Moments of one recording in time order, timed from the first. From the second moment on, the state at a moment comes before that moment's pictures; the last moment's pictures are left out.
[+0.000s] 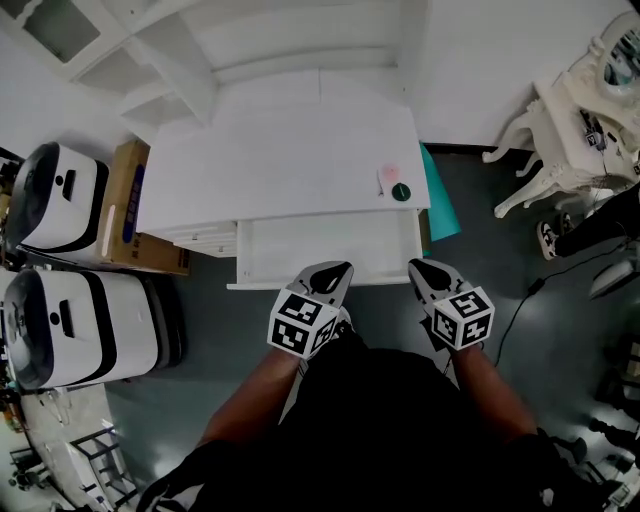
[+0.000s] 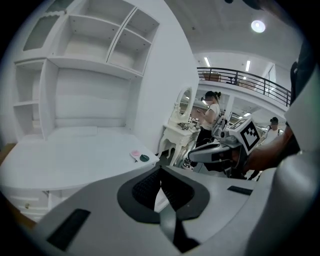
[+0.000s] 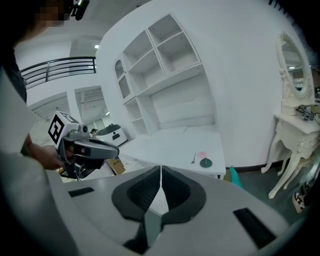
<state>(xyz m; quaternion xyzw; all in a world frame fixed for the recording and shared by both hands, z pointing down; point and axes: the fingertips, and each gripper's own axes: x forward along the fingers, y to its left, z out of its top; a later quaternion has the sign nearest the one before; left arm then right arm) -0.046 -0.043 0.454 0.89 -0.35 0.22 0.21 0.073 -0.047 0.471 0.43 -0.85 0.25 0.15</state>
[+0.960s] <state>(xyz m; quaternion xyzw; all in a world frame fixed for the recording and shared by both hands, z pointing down) -0.104 -0.106 0.493 0.88 -0.34 0.23 0.24 0.043 -0.175 0.551 0.47 -0.81 0.25 0.25</state>
